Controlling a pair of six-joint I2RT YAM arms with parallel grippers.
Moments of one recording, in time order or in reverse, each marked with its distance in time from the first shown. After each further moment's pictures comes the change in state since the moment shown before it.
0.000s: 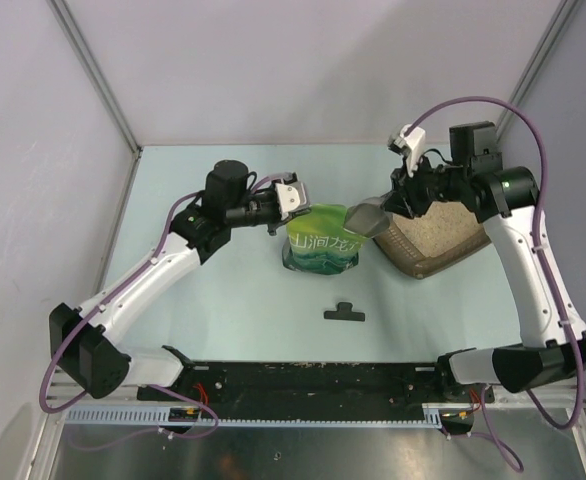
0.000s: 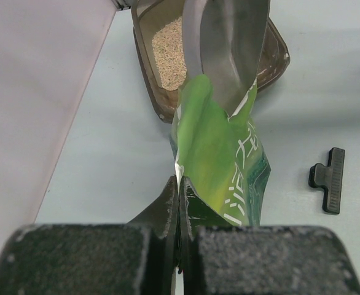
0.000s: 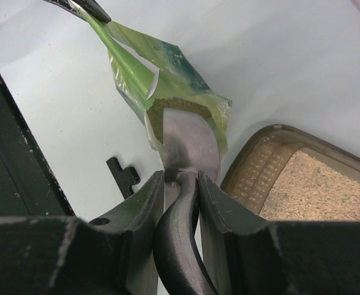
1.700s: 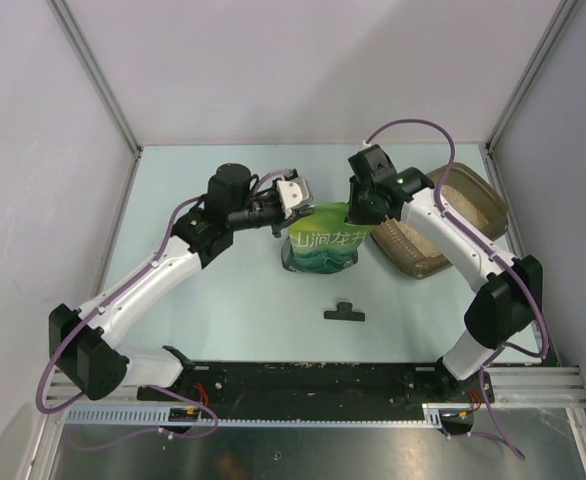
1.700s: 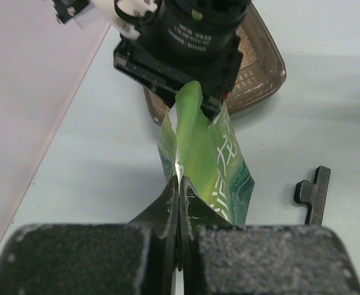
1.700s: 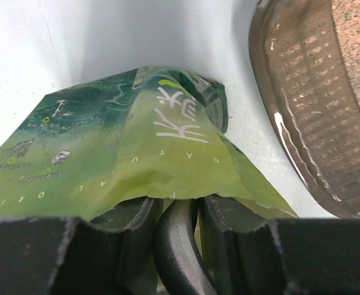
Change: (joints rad) left arm -0.041 -0.016 -0.019 0.043 -0.061 -0.121; right arm 0.311 0.286 -0.096 0.146 0.809 1.012
